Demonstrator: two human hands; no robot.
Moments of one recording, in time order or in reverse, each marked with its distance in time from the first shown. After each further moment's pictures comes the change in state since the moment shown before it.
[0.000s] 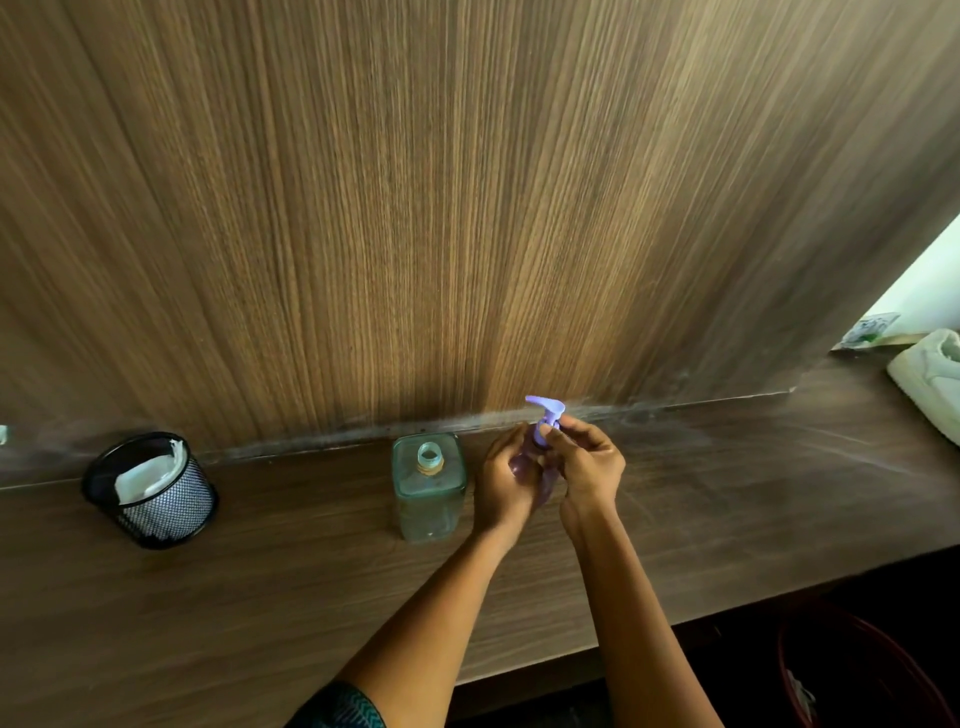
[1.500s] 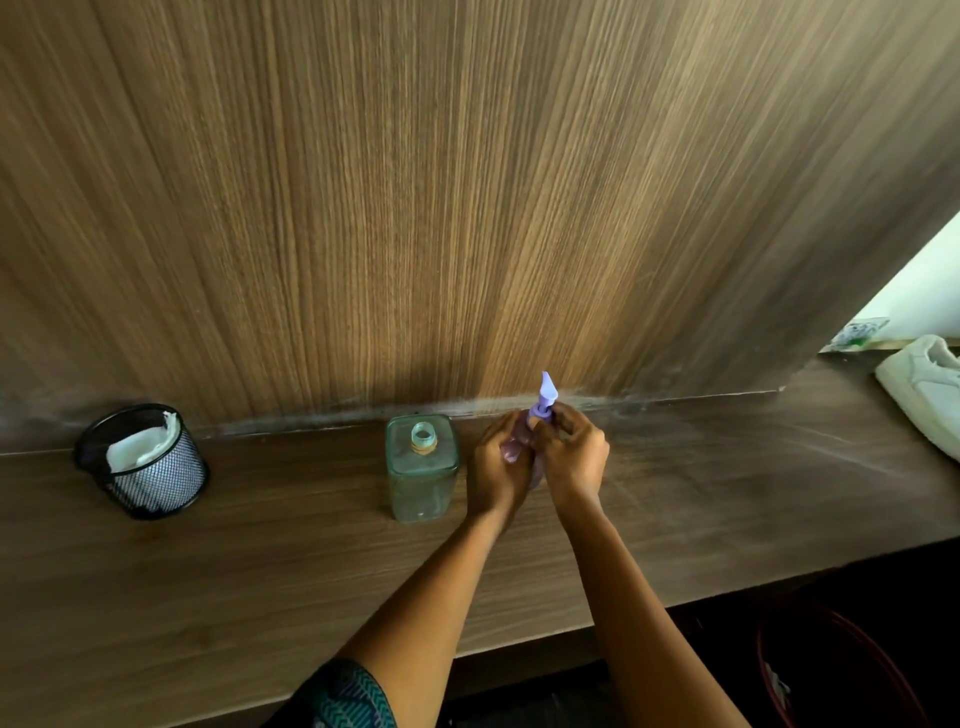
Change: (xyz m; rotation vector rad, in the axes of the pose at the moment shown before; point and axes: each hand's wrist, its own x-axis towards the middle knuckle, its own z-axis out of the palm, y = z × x) left_hand 0.000 -0.006 0.001 -0.041 0.047 -0.033; right_hand 0.008 0.018 -0.010 -0.757 0.004 -0.329
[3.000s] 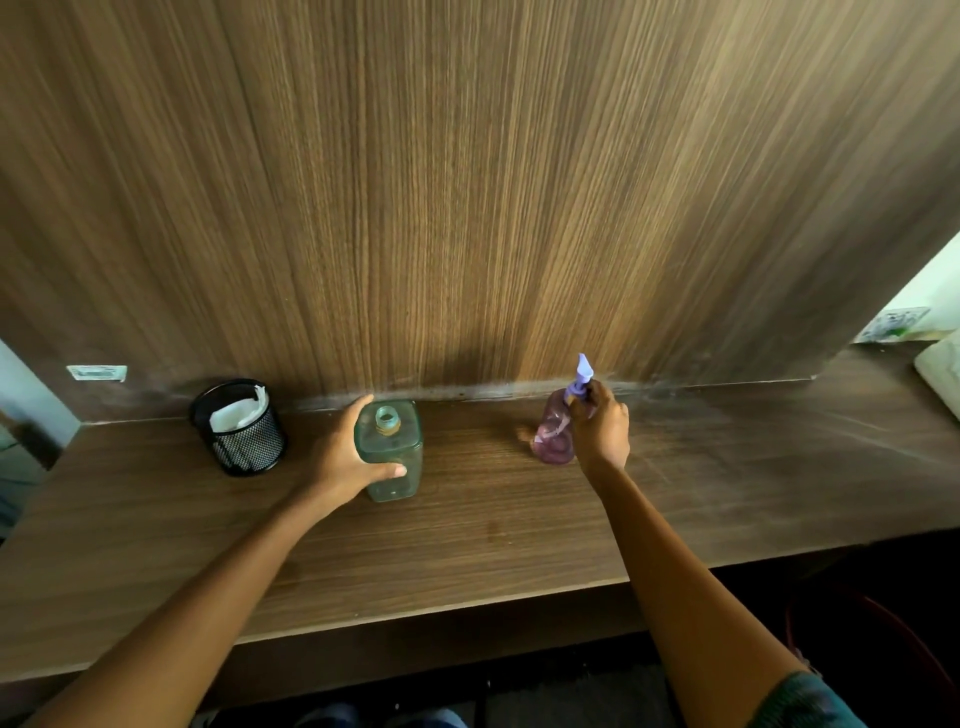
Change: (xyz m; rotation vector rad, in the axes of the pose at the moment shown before) left_hand -0.032 0.018 -0.216 0.507 -0.012 -0.025; right_hand -0.013 -0.013 -0.007 -0.185 -0.089 -0.023
